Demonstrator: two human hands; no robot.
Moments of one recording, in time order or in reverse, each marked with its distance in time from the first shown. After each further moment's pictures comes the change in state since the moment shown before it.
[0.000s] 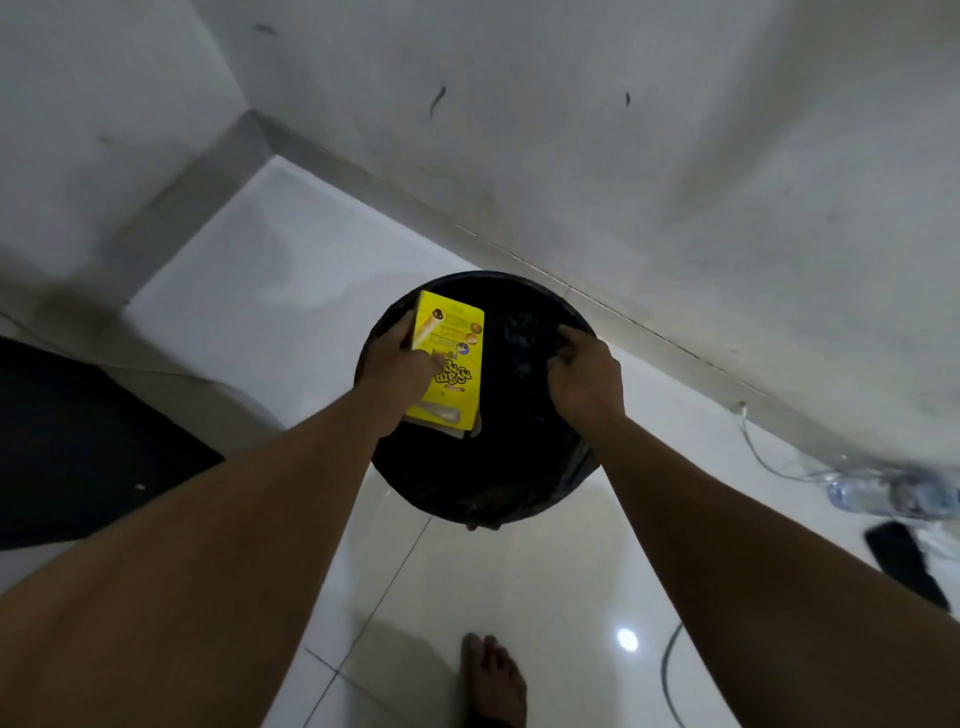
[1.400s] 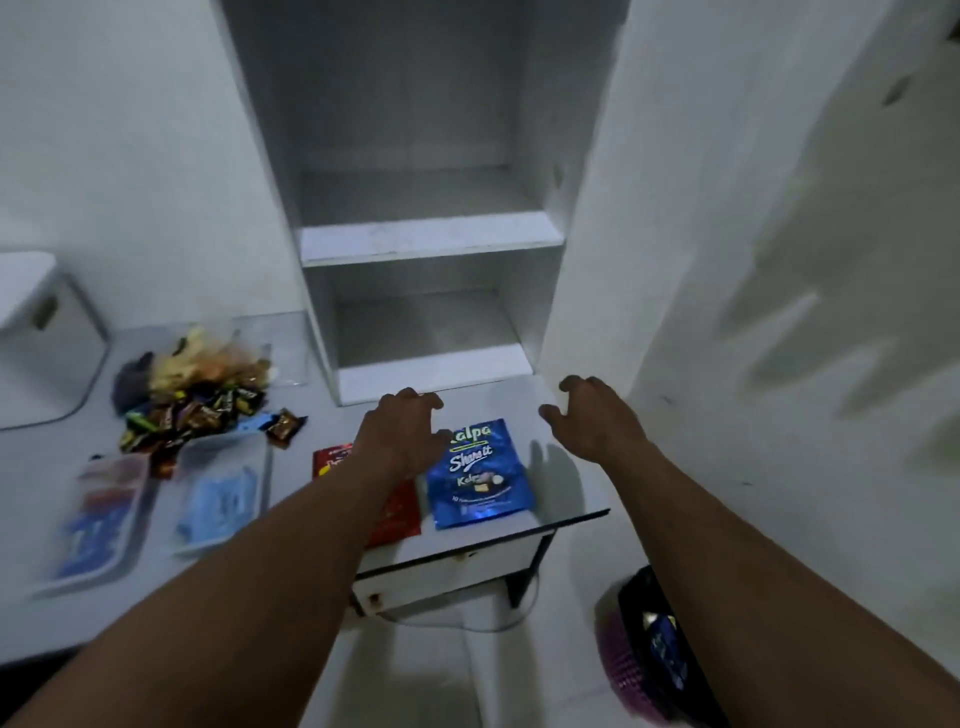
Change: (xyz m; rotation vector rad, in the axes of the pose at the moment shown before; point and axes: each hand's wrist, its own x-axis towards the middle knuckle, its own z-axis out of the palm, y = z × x) left_hand -0.524 0.028 -0.499 0.582 0.664 0.013; right_hand -0.486 -0.491 -0.053 -0.593 -0.260 -0.989
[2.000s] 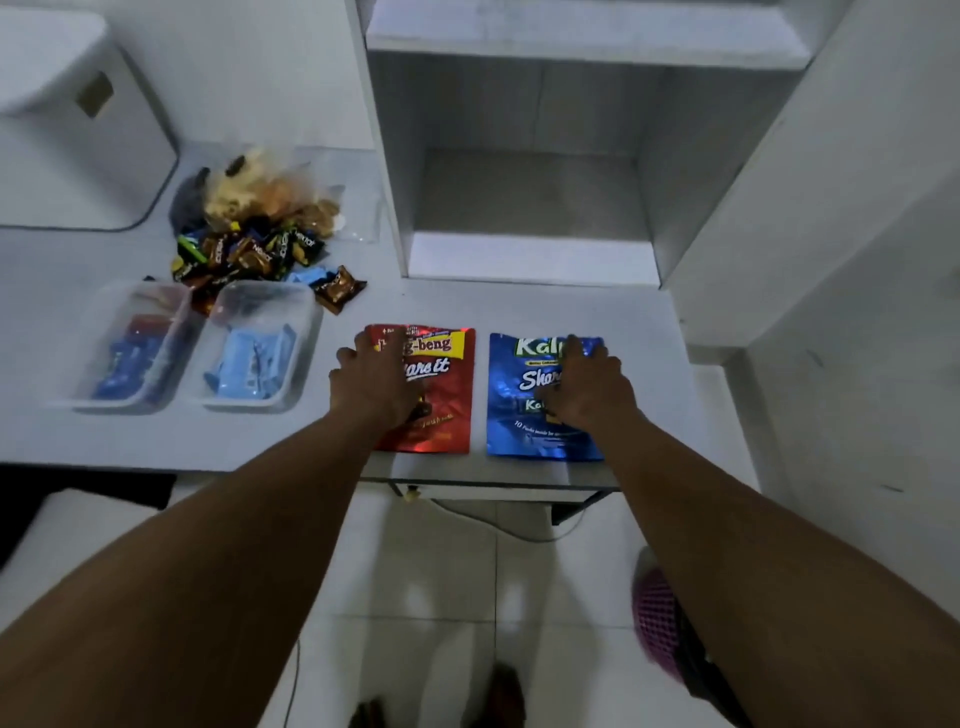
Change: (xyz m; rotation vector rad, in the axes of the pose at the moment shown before) left_hand 0.007 -0.112 0.101 0.015 -0.020 -0.558; right_hand 0.086 -0.023 0.173 -0.164 -0.306 -0.115
